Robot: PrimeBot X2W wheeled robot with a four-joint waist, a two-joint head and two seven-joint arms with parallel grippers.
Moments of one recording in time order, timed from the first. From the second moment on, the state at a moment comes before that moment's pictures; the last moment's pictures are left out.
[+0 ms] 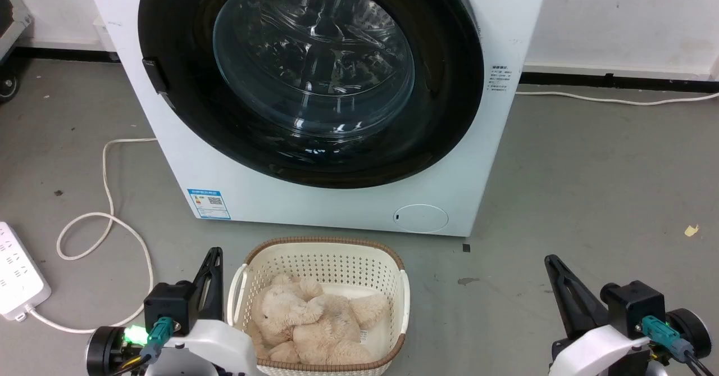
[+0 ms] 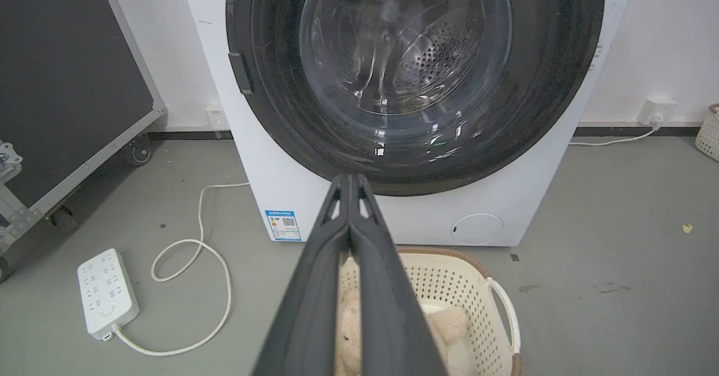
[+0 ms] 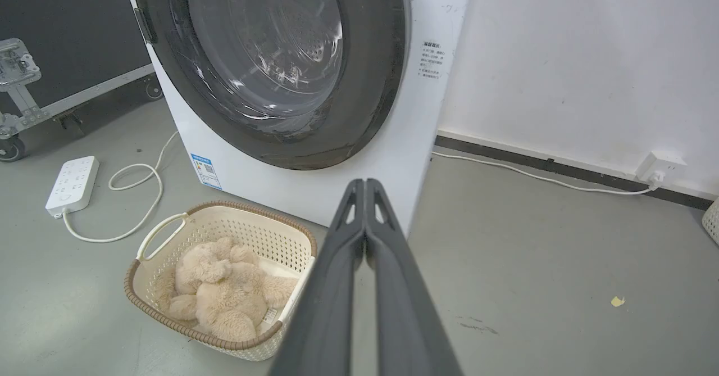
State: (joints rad) left arm -0.01 0.05 0.00 0.00 0.00 0.00 0.00; right arm 0.01 -0.05 0.00 0.00 0.01 0.13 0.00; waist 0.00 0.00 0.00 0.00
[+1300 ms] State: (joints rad) left arm -0.01 0.05 -0.01 0.00 0.00 0.00 -0.01; right arm 0.01 -0.05 0.00 0.01 0.01 0.13 -0.01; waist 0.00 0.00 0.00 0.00
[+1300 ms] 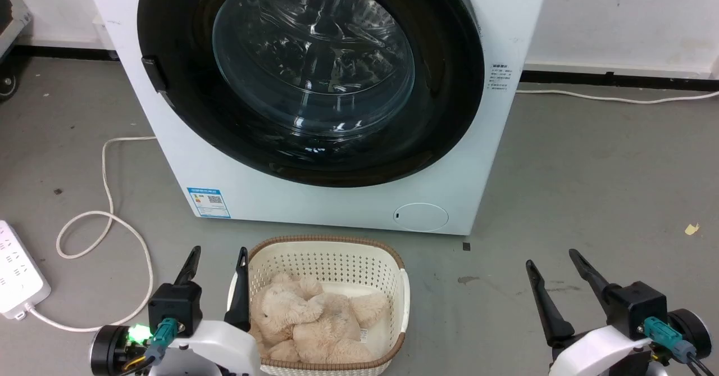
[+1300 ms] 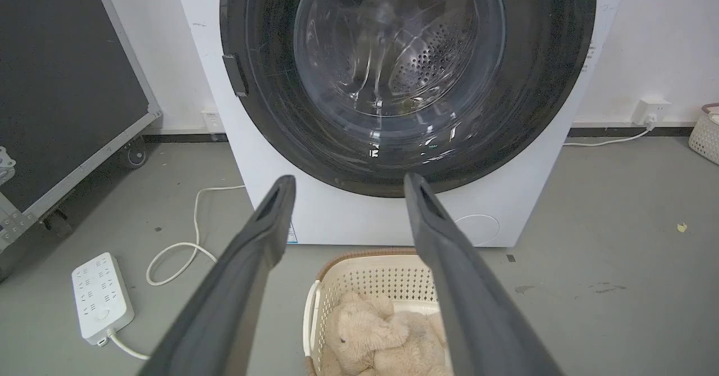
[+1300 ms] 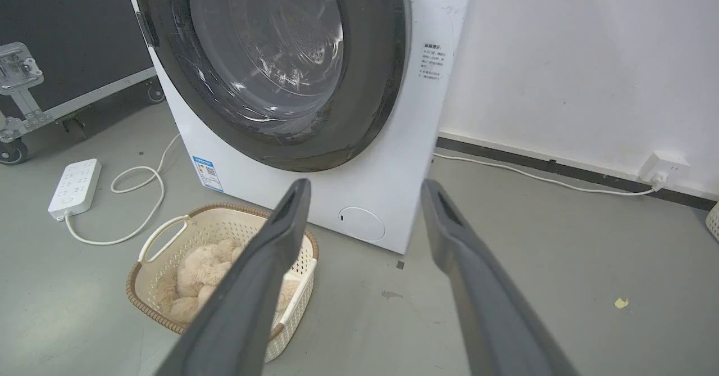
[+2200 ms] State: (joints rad) left arm -0.04 0.05 -0.06 -0.04 -0.02 0.02 -0.07; right arm -0.13 -0.11 0.00 -0.04 0.10 0.13 0.01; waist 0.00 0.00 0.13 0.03
